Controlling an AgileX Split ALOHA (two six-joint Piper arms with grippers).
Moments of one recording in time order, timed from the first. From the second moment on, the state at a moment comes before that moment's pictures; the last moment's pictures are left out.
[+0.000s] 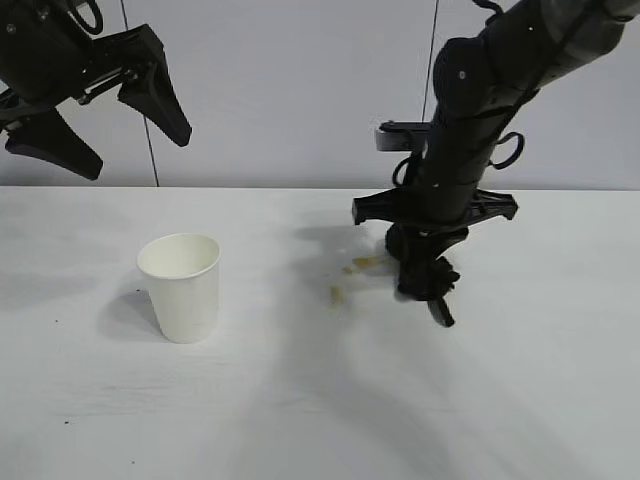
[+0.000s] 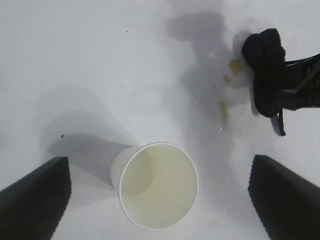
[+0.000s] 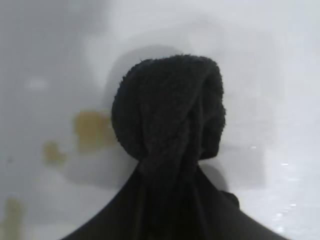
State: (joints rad) left arm -0.21 1.77 -1.29 -0.57 0.73 0.29; right arm 0.29 2.21 -1.55 -0.14 0.61 0.26
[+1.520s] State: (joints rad) left arm -0.21 1.77 -1.29 -0.56 0.74 0.29; right arm 0.36 2.21 -1.55 -0.06 0.59 0.24
